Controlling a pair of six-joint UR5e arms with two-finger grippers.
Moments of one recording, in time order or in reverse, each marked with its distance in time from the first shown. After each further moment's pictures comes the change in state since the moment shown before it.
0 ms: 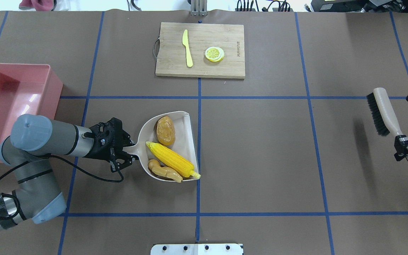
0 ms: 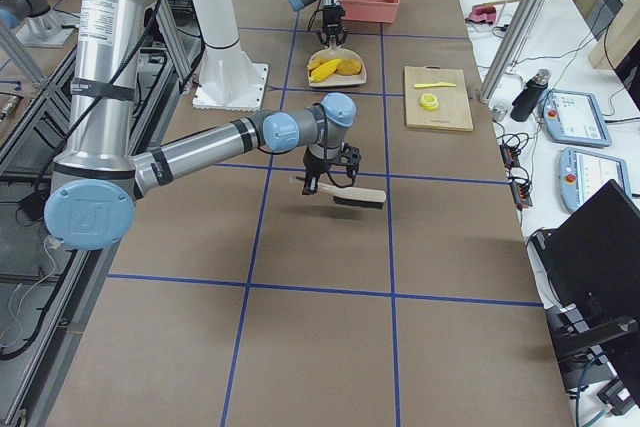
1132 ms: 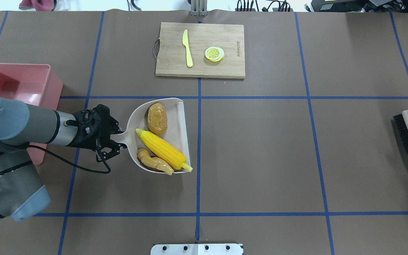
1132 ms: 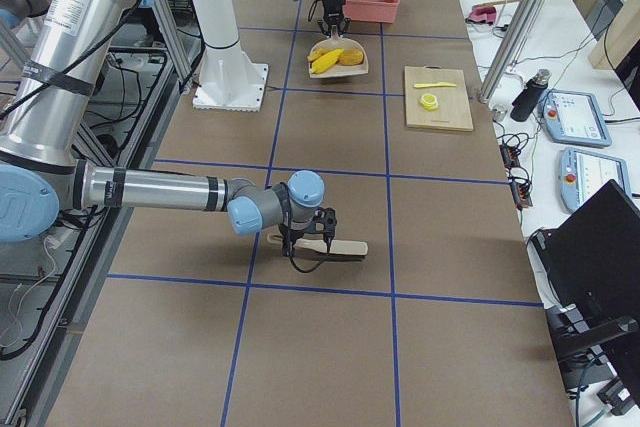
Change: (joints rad) left arm -0.092 0.066 -0.217 0.209 -0.008 0.125; right arm 0.056 -0.171 -0.254 0.458 0.052 -0.038
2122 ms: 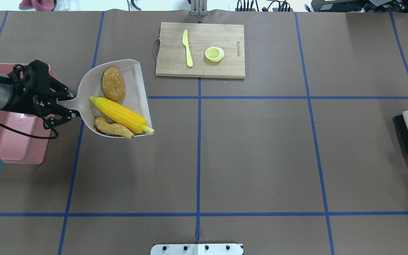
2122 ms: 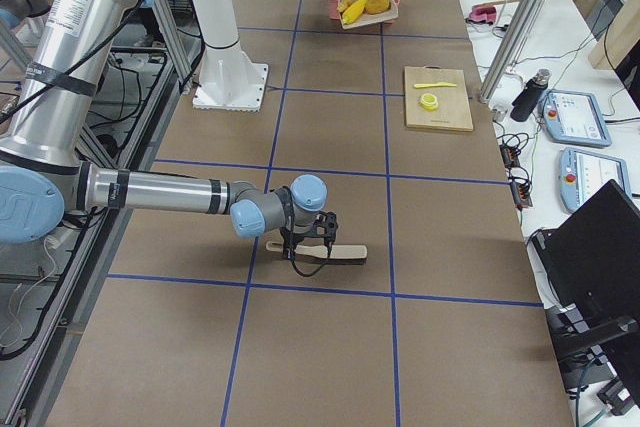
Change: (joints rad) left arm -0.371 0.175 -0.056 0.025 -0.269 0.018; right arm 0.000 0.016 -0.020 -0.006 0.006 0.001
